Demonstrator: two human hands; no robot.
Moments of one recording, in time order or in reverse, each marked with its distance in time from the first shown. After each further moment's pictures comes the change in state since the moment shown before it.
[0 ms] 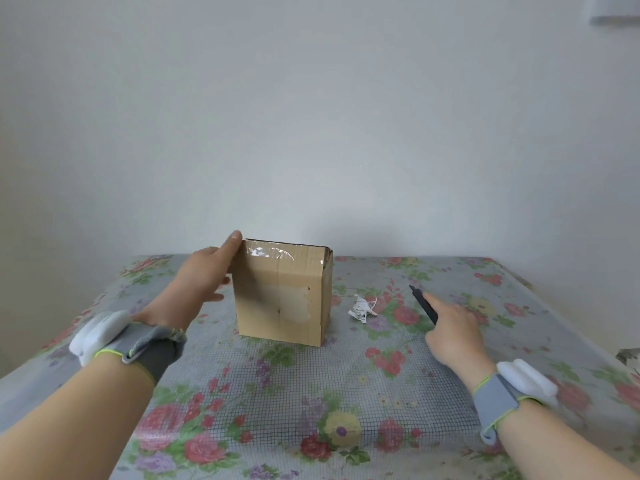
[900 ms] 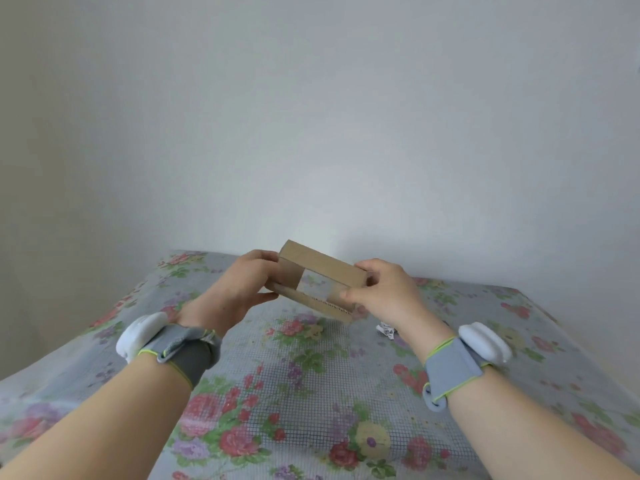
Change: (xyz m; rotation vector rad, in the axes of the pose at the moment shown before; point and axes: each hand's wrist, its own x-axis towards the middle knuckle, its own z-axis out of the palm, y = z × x) left_hand -0.017 -0.003 -0.011 -0.321 -0.221 -0.006; right_hand -0.031 -0.155 -0.036 0.591 -0.105 -0.282
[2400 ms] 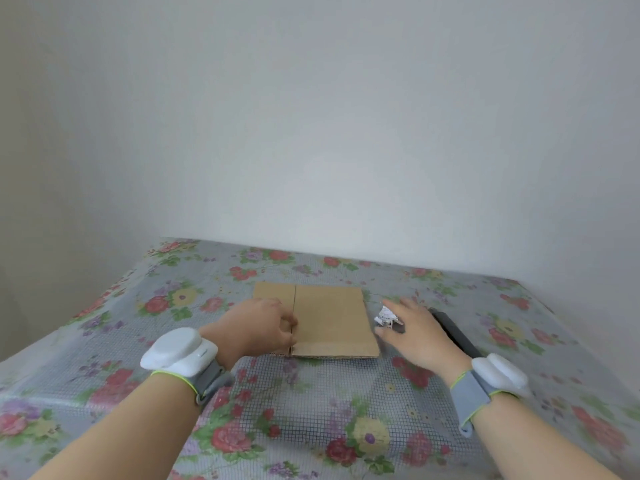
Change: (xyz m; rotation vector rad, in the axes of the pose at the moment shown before) left_hand 0.007 -0.055 0.012 1.414 -0.314 0.175; right_hand 0.011 0.113 -0.007 -0.529 -0.223 0.022
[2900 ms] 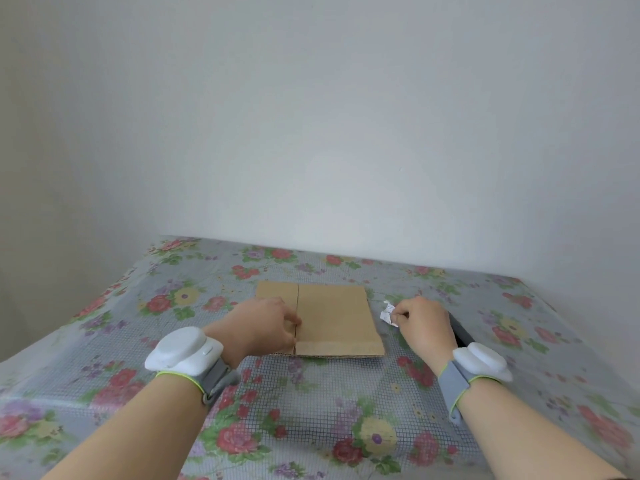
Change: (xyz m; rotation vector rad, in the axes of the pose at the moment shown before) left_hand 0.000 -0.001 -0.001 -0.002 -0.012 0.001; right_hand 0.016 0.000 0.004 -0.064 0.307 0.000
